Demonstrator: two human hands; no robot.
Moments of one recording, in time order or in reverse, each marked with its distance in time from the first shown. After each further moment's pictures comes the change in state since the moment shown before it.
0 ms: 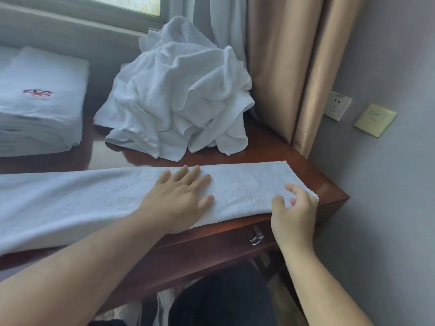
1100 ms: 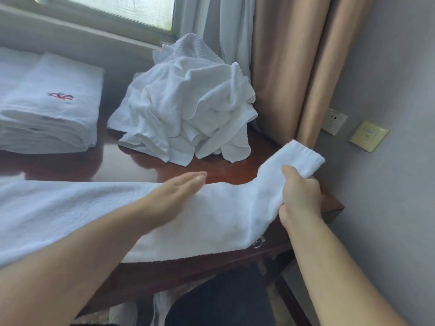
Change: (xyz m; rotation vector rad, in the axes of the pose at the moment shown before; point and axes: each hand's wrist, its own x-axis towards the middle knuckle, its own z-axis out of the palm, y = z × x) left_hand -0.049 -0.010 -0.041 -1.109 -0.029 -0.100; right_hand 0.022 -0.079 -0.008 0.535 -0.018 0.307
